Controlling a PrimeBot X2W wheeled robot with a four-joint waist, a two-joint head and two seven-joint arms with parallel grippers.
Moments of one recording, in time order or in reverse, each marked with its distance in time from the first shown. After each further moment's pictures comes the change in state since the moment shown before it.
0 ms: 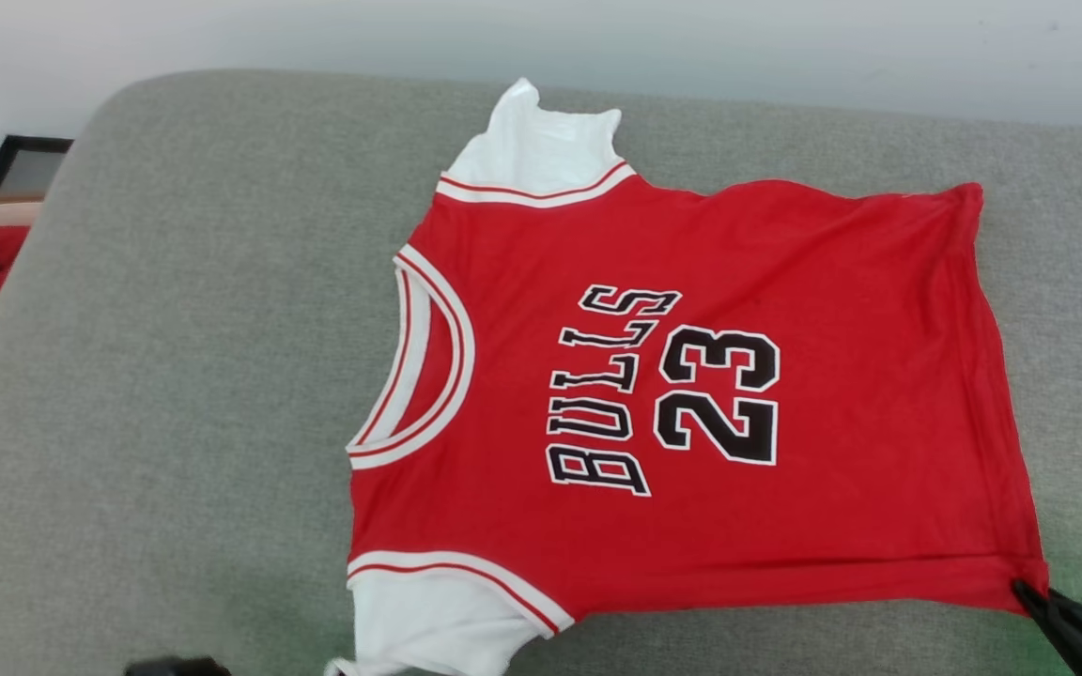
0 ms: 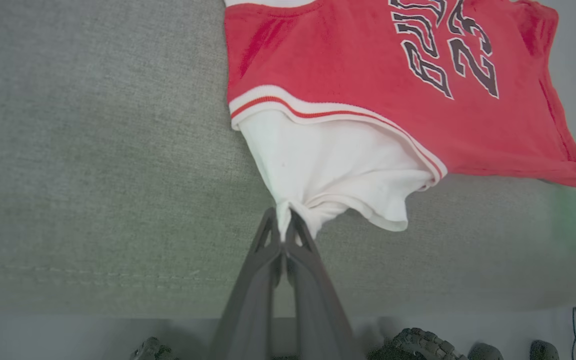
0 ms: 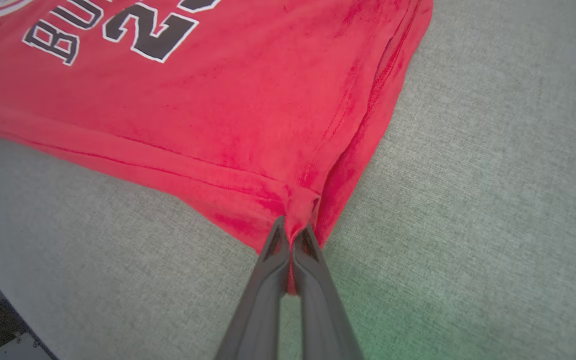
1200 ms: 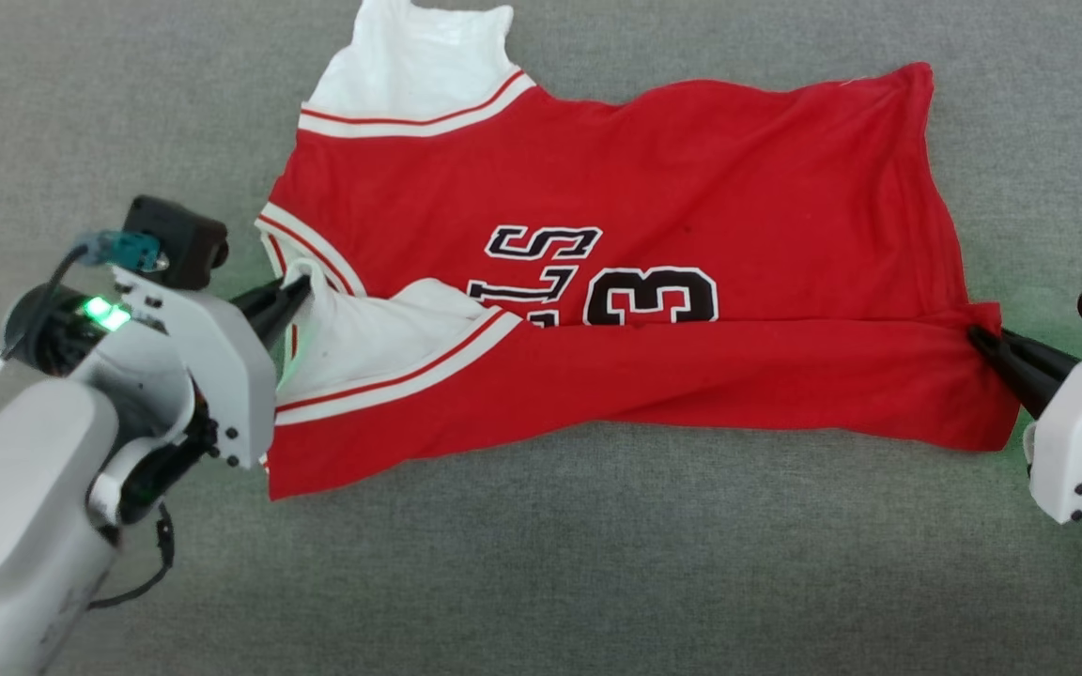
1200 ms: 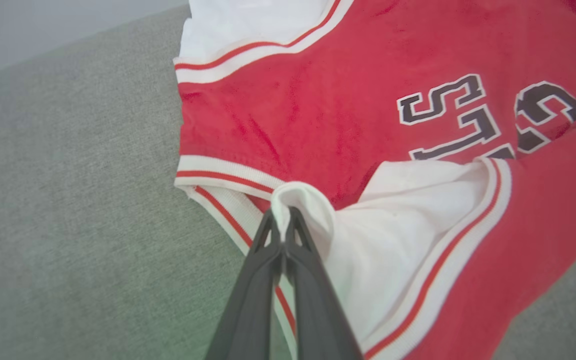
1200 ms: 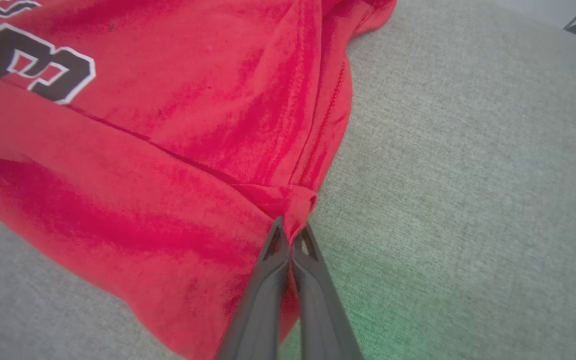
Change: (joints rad) left arm -0.878 -0.002 -0.084 0.462 0.238 -0.340 0.323; right arm -0.556 0.111 0.064 0.109 -0.052 0.000 0.346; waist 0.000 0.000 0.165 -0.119
